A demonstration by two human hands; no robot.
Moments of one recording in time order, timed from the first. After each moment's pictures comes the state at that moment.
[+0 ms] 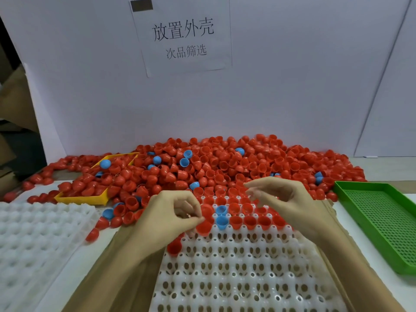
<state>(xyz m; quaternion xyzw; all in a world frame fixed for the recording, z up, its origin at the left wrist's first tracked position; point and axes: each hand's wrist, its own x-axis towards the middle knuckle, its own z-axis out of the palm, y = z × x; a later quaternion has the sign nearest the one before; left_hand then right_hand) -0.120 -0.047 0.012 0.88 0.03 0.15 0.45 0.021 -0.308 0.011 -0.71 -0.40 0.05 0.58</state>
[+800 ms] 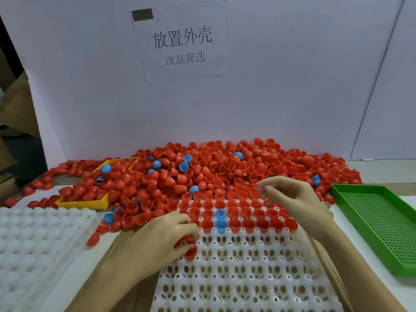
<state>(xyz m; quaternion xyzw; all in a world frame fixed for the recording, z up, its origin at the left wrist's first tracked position) -0.138 -0.036 -0.001 0.99 -0.11 0.11 0.08 0.041 -0.320 0.004 -0.71 -0.34 0.02 0.61</state>
